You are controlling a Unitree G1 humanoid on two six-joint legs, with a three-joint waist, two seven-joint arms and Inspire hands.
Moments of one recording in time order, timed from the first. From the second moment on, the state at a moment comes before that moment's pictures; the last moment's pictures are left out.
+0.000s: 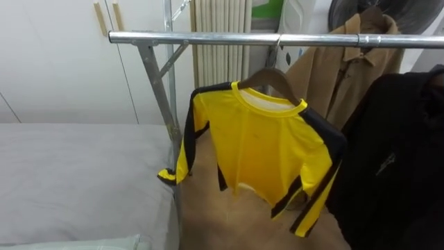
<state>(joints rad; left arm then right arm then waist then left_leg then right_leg) 0.27 0.22 0.11 1.25 0.24 0.35 -0.06 0.26 -0.22 -0.14 1.19 0.19 -0.02 -0.03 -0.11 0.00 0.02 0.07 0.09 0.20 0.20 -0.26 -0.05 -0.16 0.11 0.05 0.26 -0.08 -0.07</state>
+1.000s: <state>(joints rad) 0.27 0.20 0.09 1.26 0.26 0.34 -0.06 0.18 -0.20 -0.10 1.23 0.24 0.00 0.02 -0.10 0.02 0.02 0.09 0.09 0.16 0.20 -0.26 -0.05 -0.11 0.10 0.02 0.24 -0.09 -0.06</state>
